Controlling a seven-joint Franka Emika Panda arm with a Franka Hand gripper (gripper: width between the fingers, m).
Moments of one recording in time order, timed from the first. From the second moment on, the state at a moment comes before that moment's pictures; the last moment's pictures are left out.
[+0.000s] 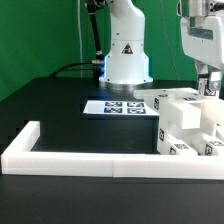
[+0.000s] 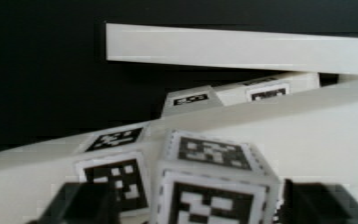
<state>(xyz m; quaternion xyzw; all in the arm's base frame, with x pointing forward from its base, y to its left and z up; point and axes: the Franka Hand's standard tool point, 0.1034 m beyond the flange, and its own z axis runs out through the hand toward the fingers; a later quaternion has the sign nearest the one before) 0.553 0.115 0.119 -0.74 0.67 0.03 0.05</state>
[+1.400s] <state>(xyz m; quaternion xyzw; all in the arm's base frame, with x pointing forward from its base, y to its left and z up) 0.555 0.117 0.120 -1.00 0.07 -0.01 0.05</state>
